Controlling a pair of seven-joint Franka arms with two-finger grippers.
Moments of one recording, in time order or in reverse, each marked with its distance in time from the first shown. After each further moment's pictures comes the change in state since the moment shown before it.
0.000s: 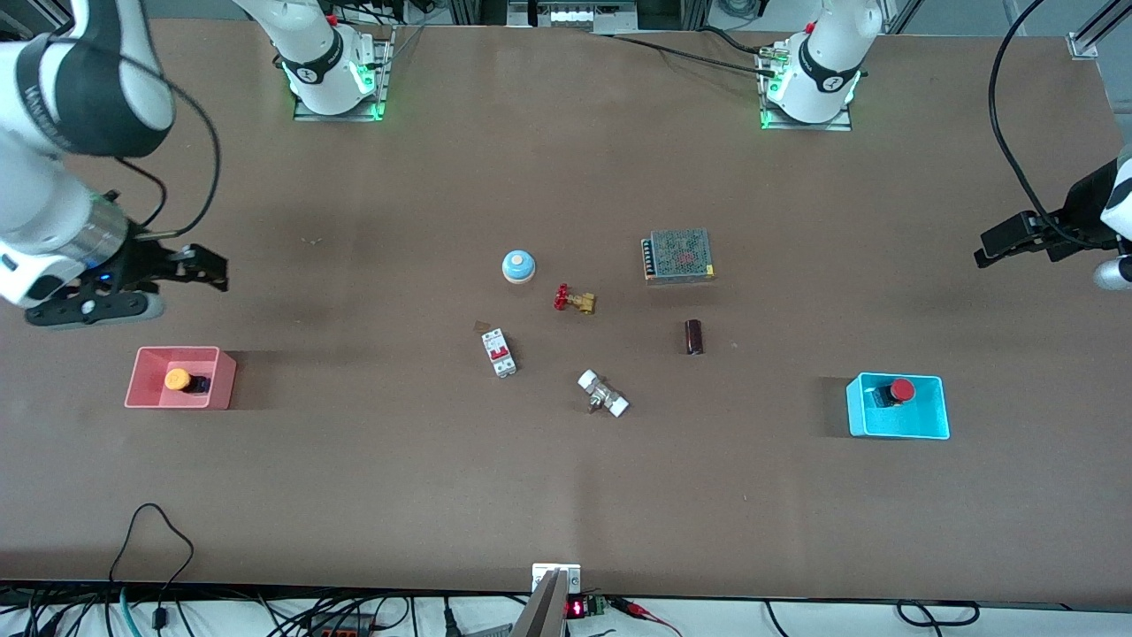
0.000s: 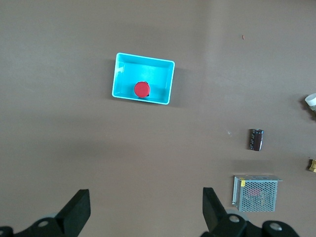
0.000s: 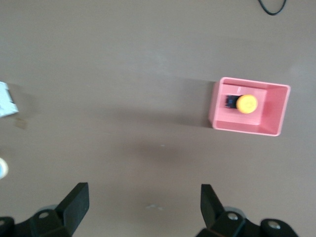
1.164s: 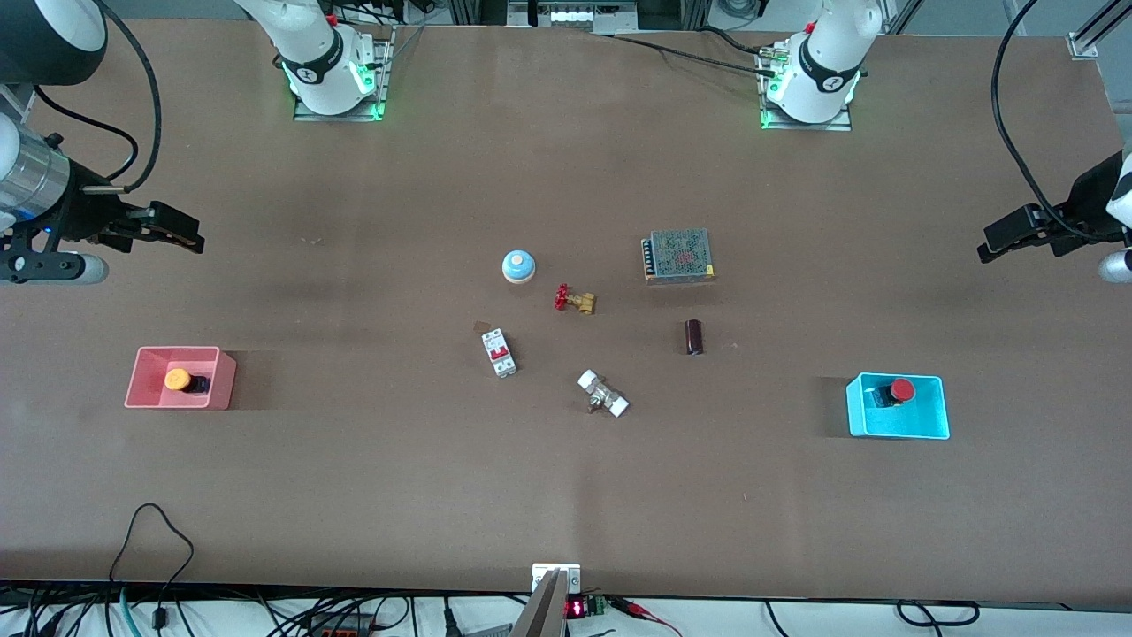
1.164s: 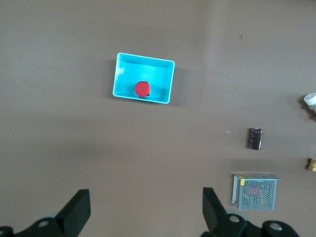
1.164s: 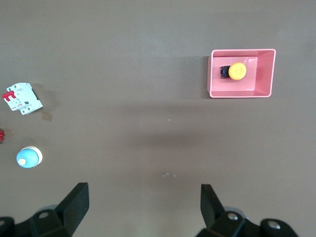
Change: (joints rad) left arm 0.001 -0.011 0.000 -0.003 0.000 -0.006 0.000; right arm -0.067 -0.021 0.001 0.159 0.050 -0.248 0.041
